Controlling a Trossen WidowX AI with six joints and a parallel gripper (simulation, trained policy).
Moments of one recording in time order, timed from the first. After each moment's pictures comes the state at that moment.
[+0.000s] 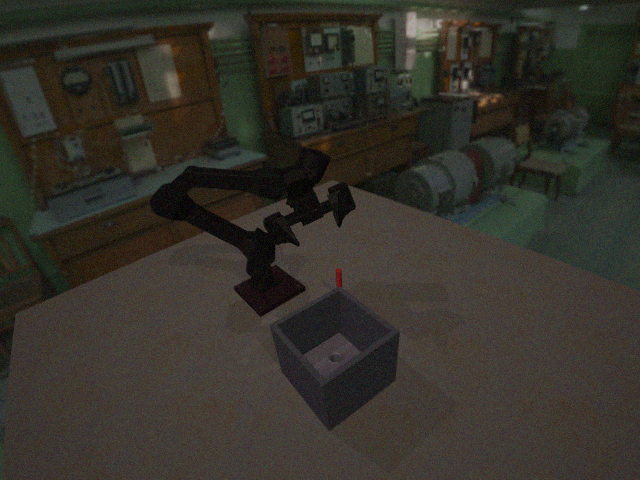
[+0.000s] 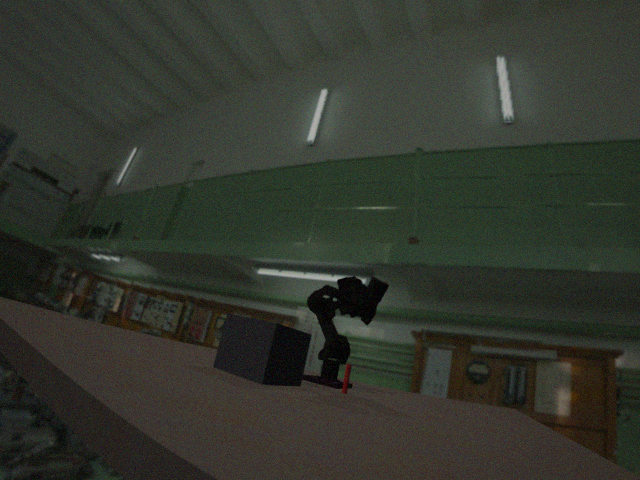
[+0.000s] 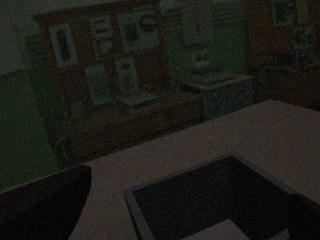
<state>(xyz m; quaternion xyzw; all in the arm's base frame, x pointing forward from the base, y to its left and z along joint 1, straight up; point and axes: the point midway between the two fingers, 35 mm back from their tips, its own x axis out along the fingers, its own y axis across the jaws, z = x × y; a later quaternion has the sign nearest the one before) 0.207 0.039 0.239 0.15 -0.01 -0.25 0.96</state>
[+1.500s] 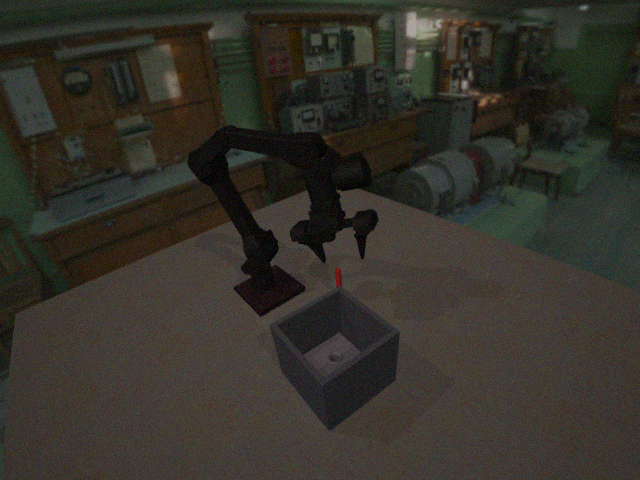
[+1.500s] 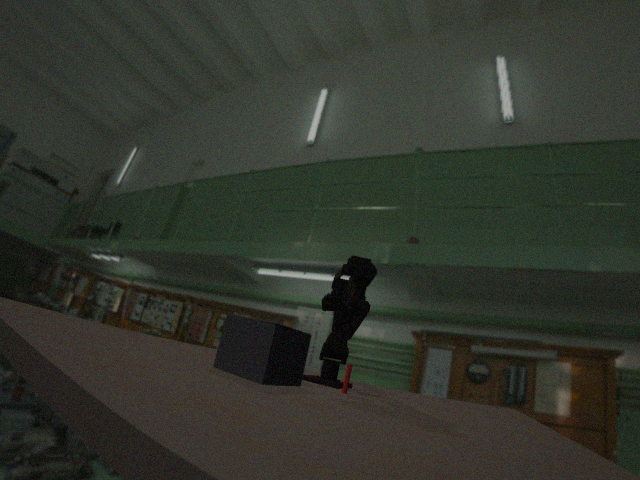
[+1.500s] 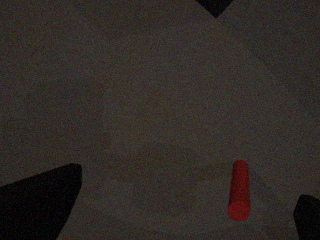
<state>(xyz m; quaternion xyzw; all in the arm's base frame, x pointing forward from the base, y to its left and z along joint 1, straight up) 0.201 0.105 0.156 0.41 0.54 -0.29 0.68</state>
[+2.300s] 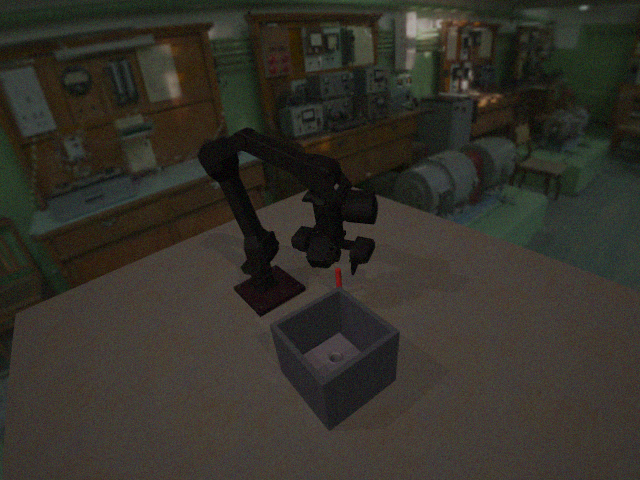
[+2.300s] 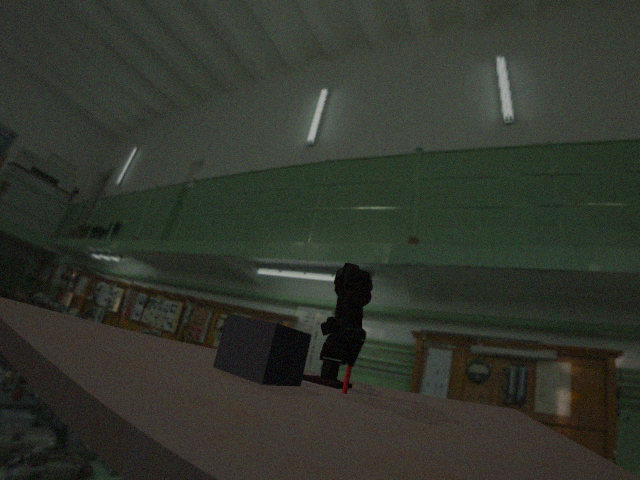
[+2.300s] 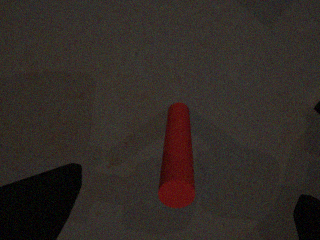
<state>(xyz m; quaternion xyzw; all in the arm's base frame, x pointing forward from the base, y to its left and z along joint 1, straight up) 0.168 0.116 0.100 0.41 0.63 -0.37 0.55</state>
